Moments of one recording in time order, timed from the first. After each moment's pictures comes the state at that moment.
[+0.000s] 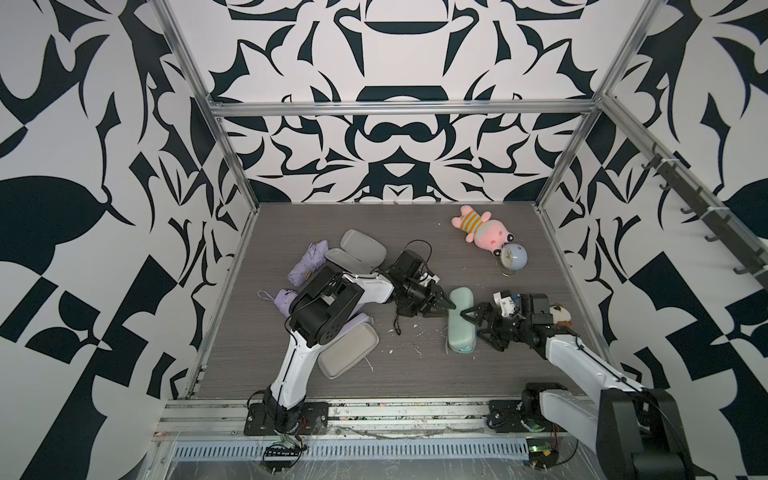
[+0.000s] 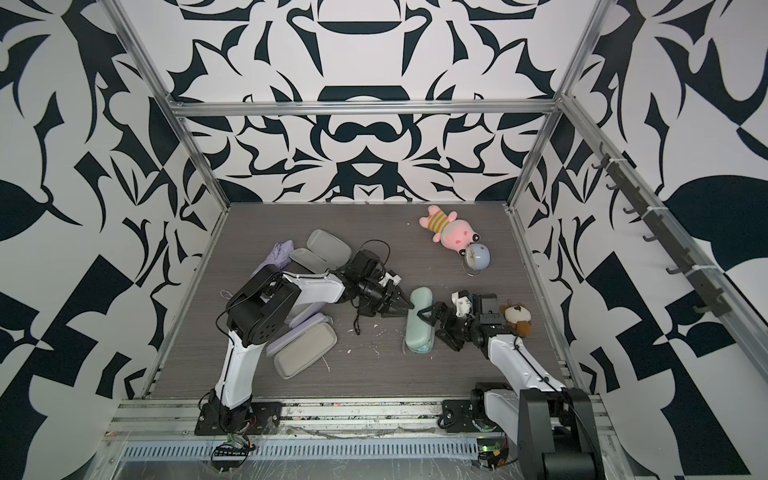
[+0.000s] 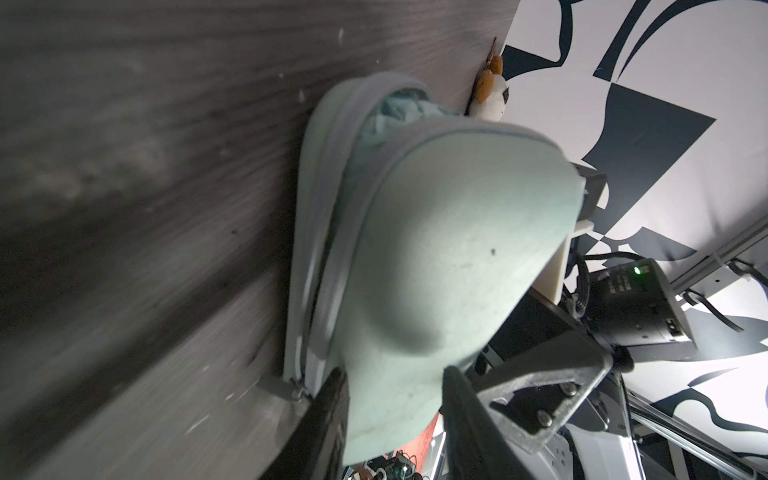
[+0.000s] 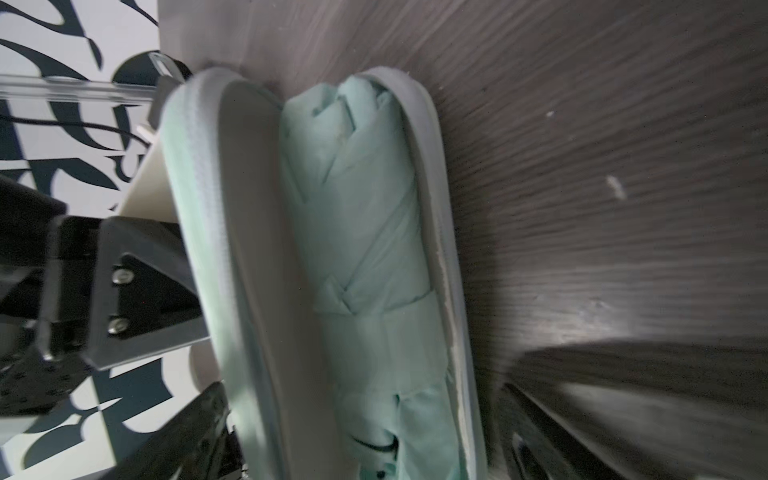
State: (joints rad) left arm -0.78 2.15 1.28 0.09 1.01 -1.19; right arm 0.03 1.08 0.34 -0.26 -0.72 0.70
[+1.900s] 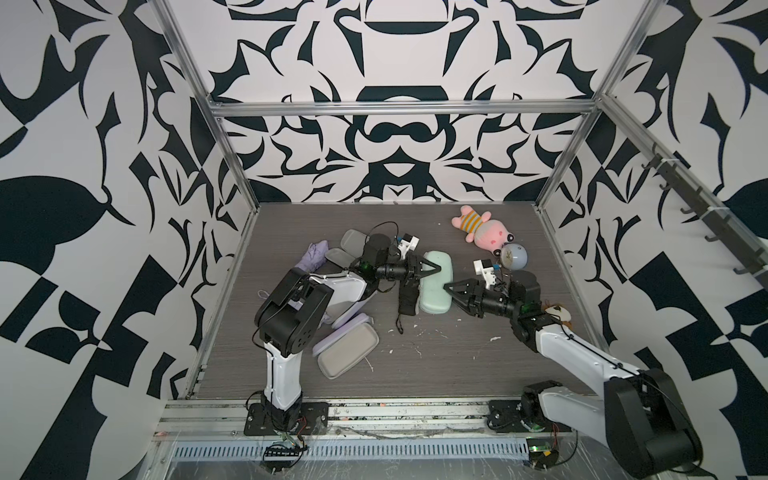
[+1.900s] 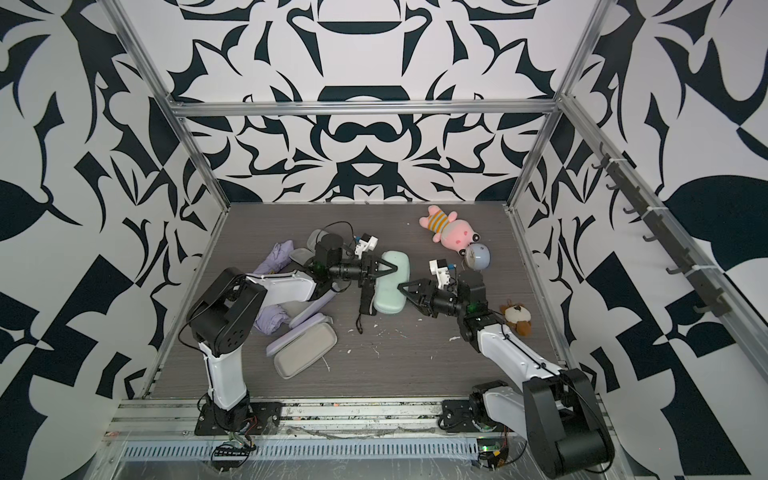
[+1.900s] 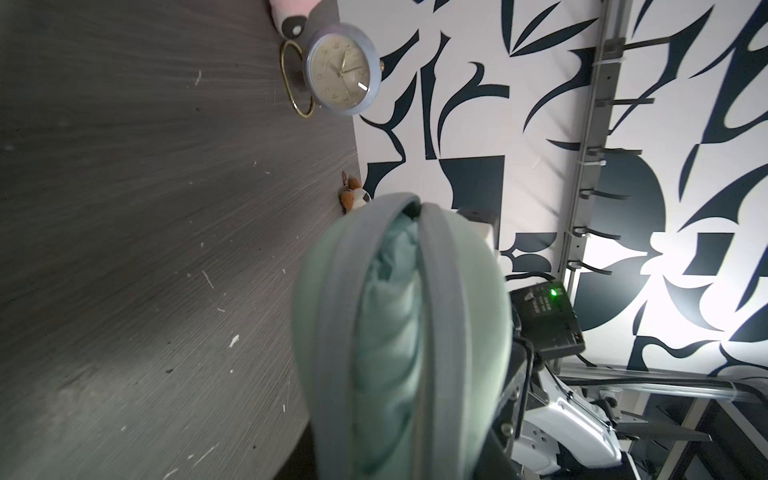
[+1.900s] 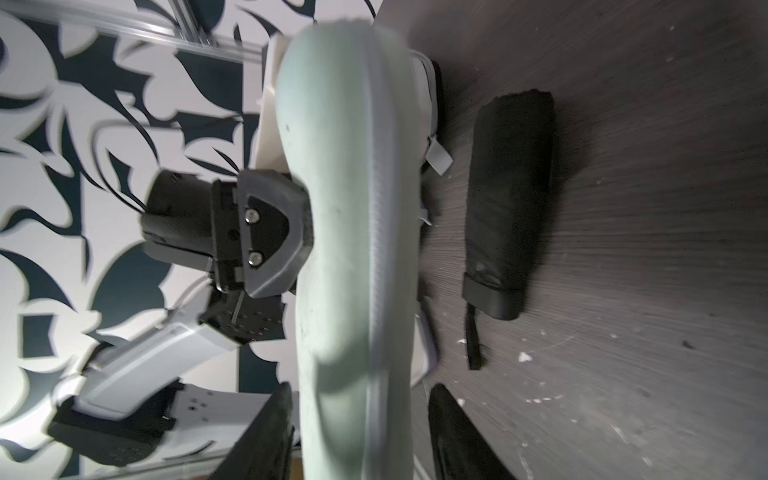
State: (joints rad) left arm -0.60 1.91 1.07 0.62 0.94 -1.24; right arm 0.16 1.11 0.43 0.32 -0.91 1.08
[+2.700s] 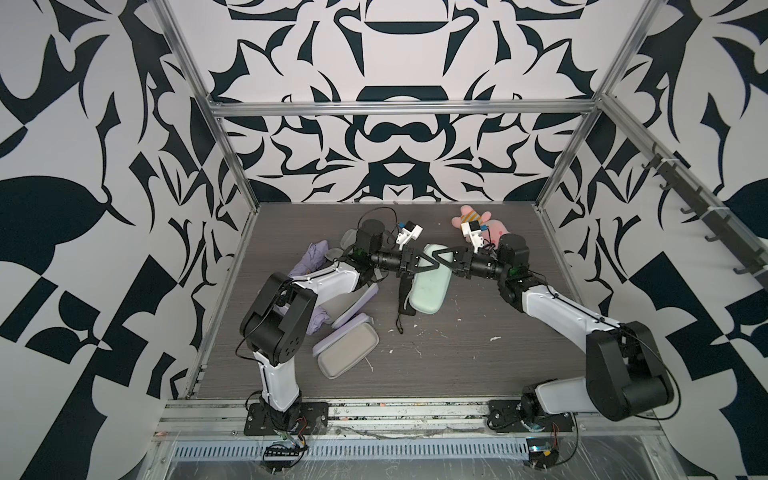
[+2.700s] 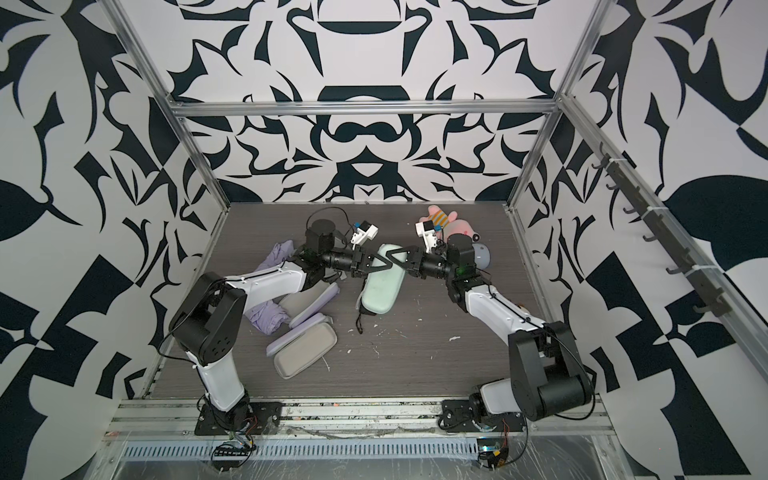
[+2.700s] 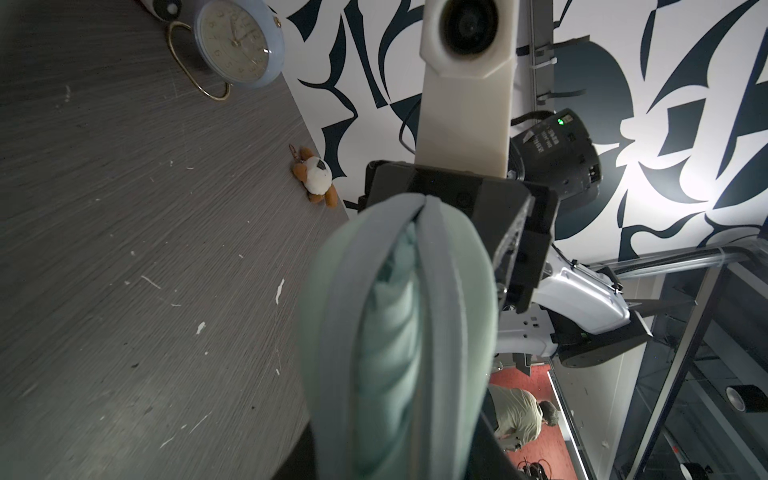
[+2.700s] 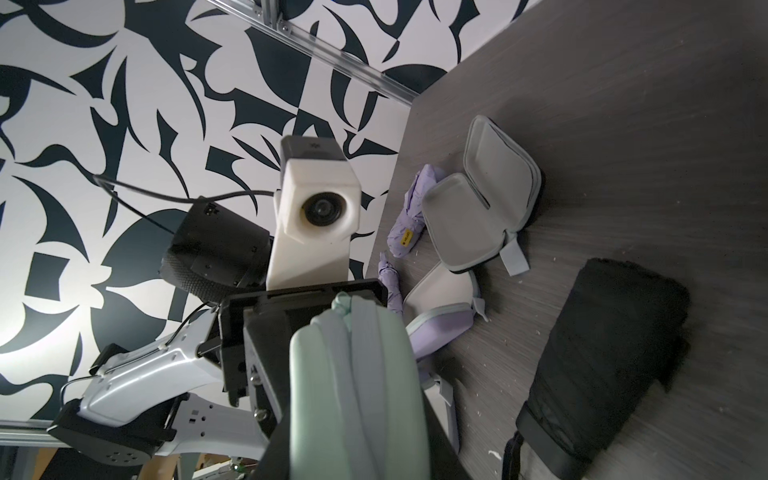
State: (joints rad) left arm -0.60 1.83 1.16 0.44 1.13 -1.02; right arm 0.24 1.41 0.76 0.45 -0.93 0.98
